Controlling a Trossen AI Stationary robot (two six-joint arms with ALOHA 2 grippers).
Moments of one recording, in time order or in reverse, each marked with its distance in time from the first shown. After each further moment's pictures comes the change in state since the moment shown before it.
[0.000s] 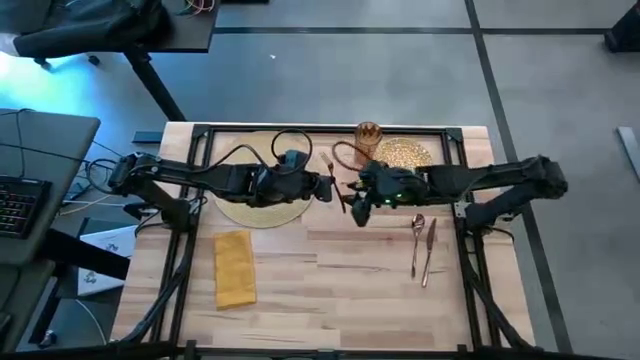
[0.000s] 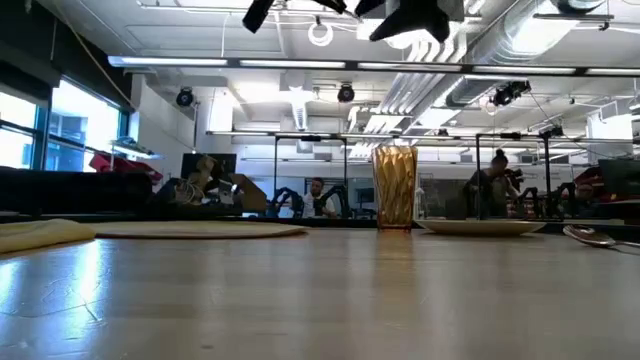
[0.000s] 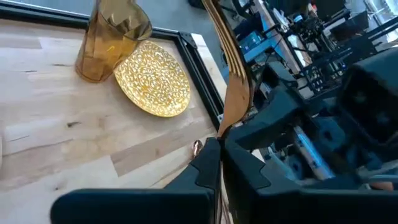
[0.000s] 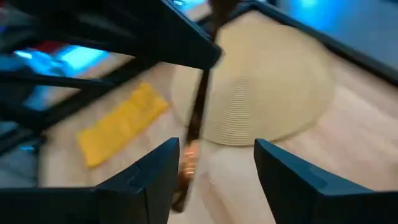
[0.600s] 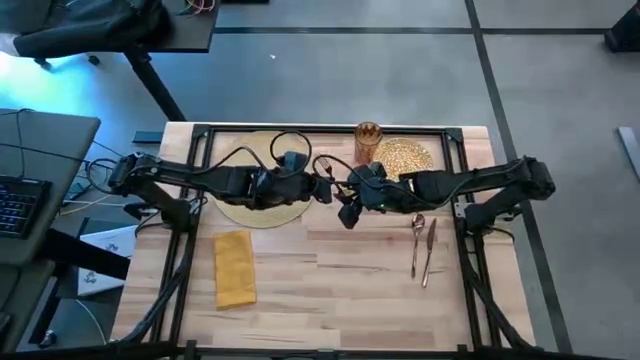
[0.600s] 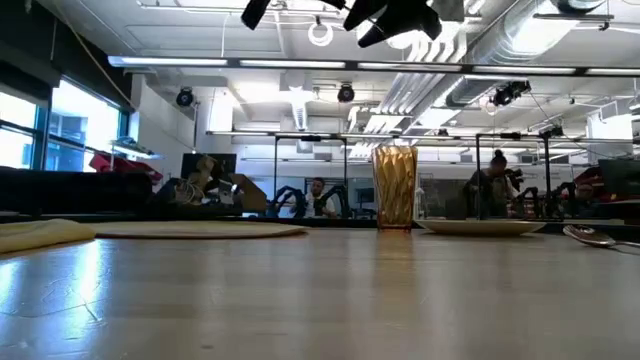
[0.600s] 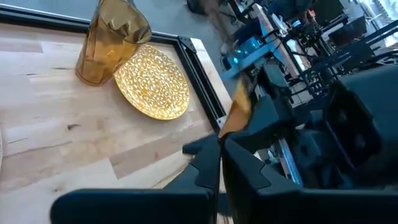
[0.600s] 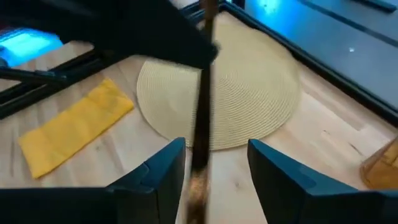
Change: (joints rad) left arm -0.024 -0.001 0.000 0.005 -0.041 -0.011; right arm 0.025 0.081 0.061 -0.041 0.107 0.001
